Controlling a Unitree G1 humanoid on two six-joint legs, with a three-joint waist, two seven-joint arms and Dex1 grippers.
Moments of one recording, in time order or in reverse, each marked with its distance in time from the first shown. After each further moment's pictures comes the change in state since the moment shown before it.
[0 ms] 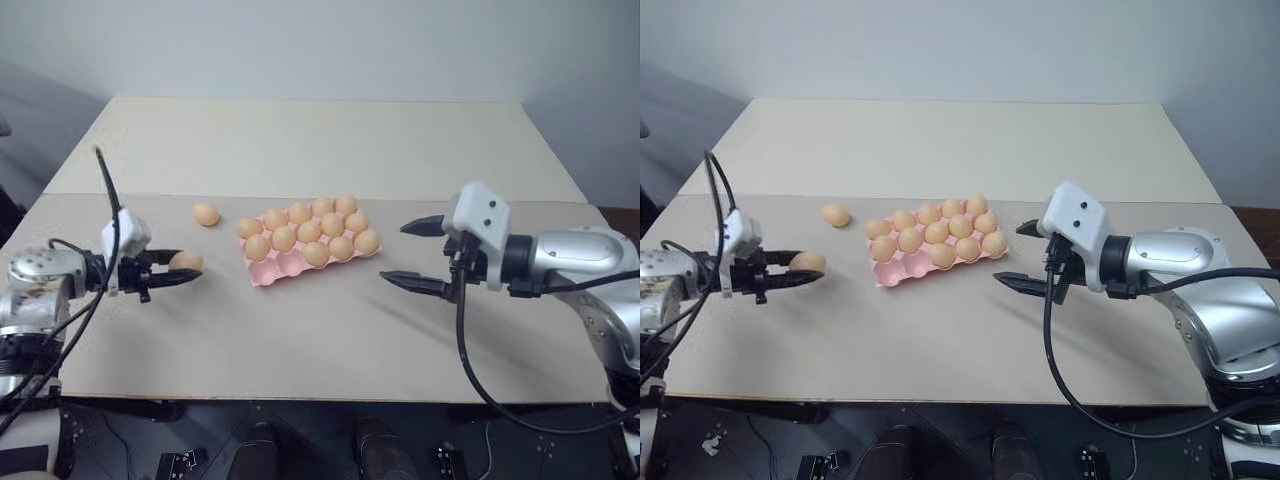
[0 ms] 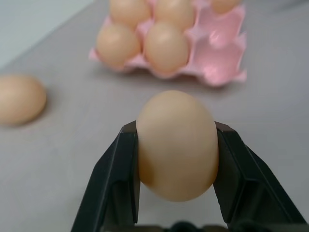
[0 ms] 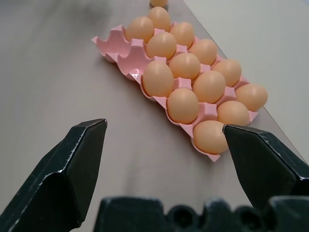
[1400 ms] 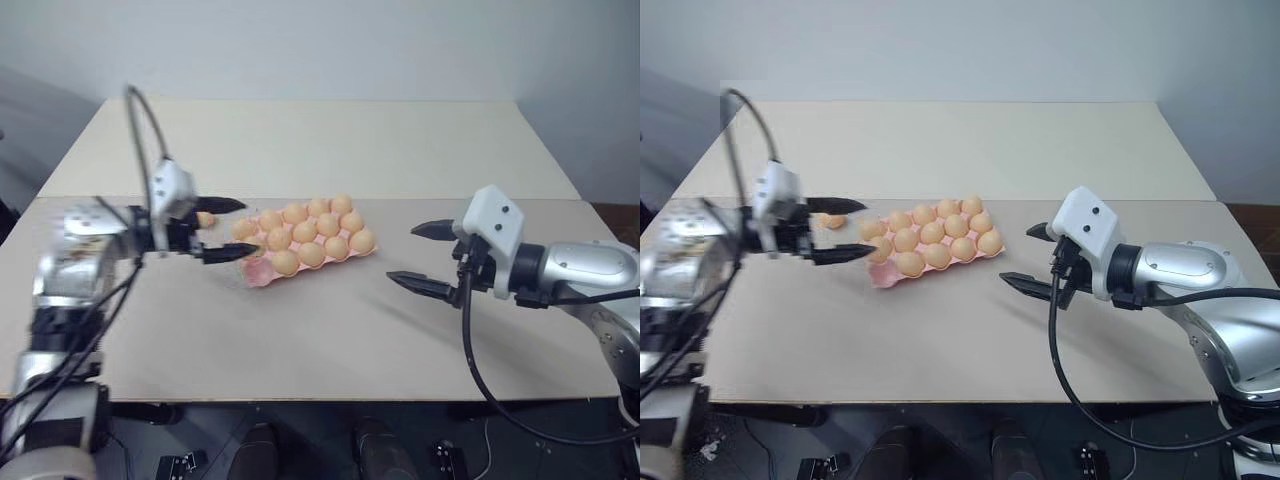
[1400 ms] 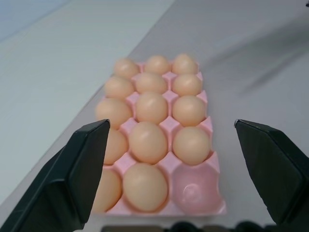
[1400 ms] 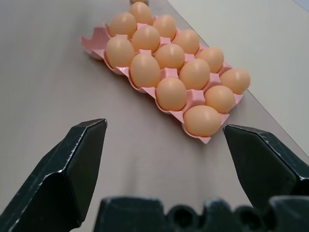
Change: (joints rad) left arm 0.019 -0.035 0.083 -0.320 -0.088 0.179 0.082; right arm 0.050 -0.013 -0.050 -0.059 0.084 0.040 -0.100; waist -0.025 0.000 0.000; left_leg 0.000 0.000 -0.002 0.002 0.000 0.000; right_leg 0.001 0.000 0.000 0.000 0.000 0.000
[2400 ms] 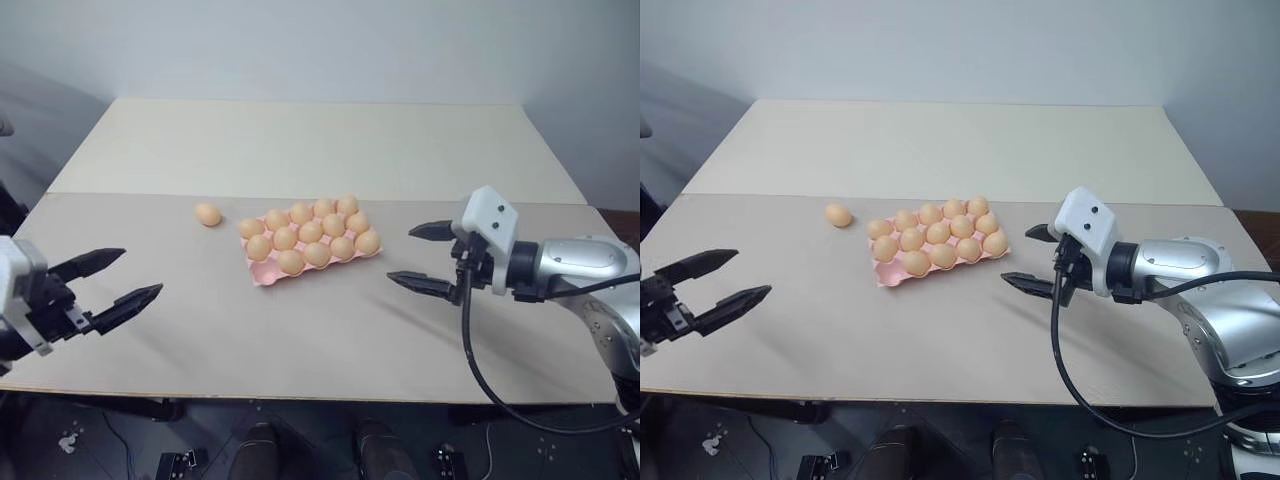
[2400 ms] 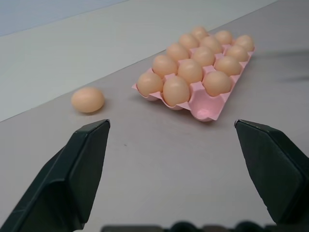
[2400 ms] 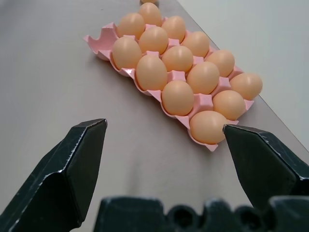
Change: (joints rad) left arm 0.636 -0.024 0.525 -0.417 -0.228 0.167 0.298; right arm -0.009 0.000 0.041 0.085 -0.029 -0.076 0.041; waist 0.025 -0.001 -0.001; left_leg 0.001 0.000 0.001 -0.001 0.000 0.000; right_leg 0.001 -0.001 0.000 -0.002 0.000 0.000
